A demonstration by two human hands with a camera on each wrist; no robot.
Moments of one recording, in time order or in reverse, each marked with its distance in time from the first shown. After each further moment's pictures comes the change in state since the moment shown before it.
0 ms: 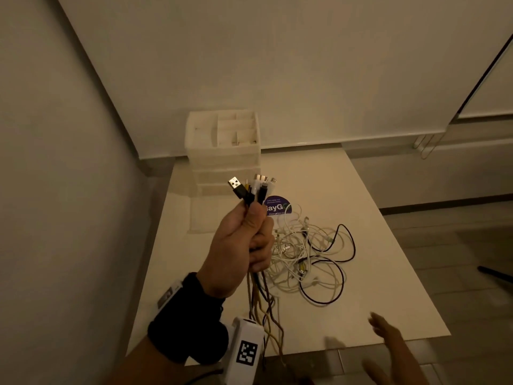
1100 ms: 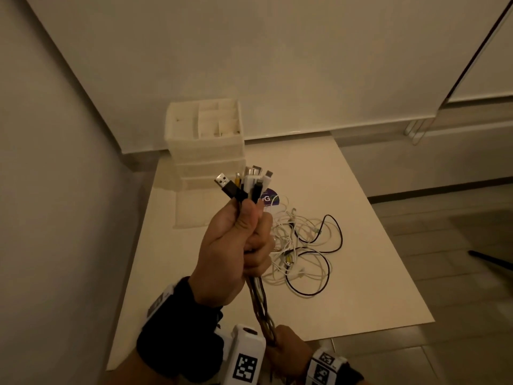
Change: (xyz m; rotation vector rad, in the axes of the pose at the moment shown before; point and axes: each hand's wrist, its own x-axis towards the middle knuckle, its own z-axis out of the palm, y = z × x) left_hand 0.006 -0.011 0.036 -0.219 -0.079 -0.026; right_hand 0.058 0.034 0.111 -0.321 -0.678 0.095
